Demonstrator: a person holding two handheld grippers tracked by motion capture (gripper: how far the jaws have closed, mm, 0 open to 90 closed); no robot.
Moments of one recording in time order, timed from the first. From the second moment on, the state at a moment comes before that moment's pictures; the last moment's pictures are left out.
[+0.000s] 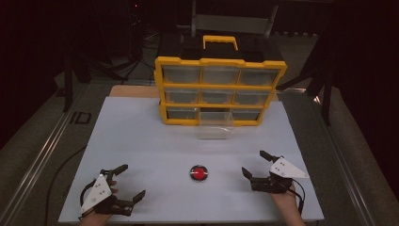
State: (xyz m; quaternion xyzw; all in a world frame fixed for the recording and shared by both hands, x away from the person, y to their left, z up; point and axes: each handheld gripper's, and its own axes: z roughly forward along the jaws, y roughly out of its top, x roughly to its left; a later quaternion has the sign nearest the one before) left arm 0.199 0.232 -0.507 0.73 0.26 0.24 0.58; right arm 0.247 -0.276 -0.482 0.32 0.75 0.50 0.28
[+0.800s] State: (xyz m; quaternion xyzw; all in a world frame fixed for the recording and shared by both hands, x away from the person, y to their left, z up) left arm 0.203 0.230 -0.509 0.73 0.27 0.23 0.58; right arm 0.236 -0.280 -0.489 0.32 0.75 0.51 0.28
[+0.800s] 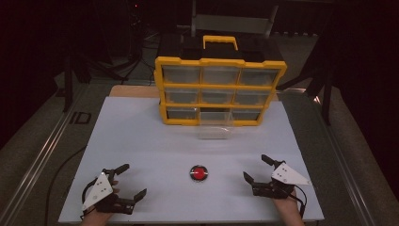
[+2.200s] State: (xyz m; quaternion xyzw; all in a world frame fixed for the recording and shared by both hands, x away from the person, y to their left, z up) left arm 0.264 0.182 -0.398 0.75 0.18 0.14 0.62; right arm 0.234 -0.275 -0.478 0.30 0.74 0.53 0.28
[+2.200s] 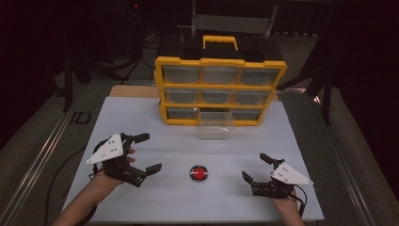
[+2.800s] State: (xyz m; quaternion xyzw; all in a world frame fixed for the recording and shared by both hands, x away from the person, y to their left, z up) left arm 0.284 0.120 -0.402 0.79 0.14 0.11 0.59; right arm 0.234 -0.273 -0.477 0.30 0.74 0.53 0.28
